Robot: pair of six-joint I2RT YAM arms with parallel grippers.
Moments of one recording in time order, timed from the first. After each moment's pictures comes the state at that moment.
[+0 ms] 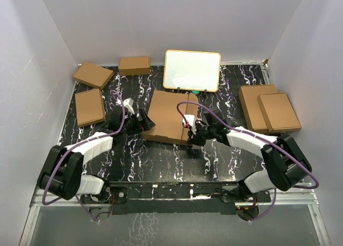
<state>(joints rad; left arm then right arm) -0.37 1.32 0.55 0.14 0.21 -0.63 0.50 1.41 0.65 -0.07 -0.66 -0.57</state>
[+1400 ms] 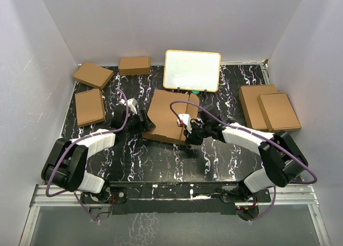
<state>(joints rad) -0.38 1.42 0.58 0.15 0.26 -0.59 0.56 1.46 0.74 -0.17 -0.61 -0.56</state>
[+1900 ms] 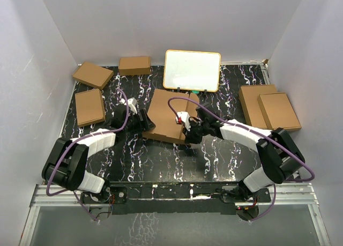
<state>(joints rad) -0.38 1.42 0.58 0.16 0.26 -0.58 0.57 1.49 0.78 -0.21 -0.59 -0.52</state>
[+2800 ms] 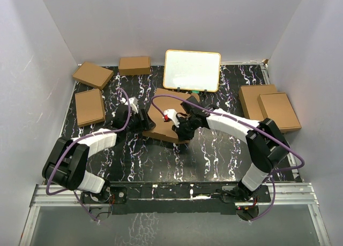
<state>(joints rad) -0.40 1.43 0.59 0.18 0.21 -0.58 0.67 1.66 1.10 -0.53 -0.50 -0.54</state>
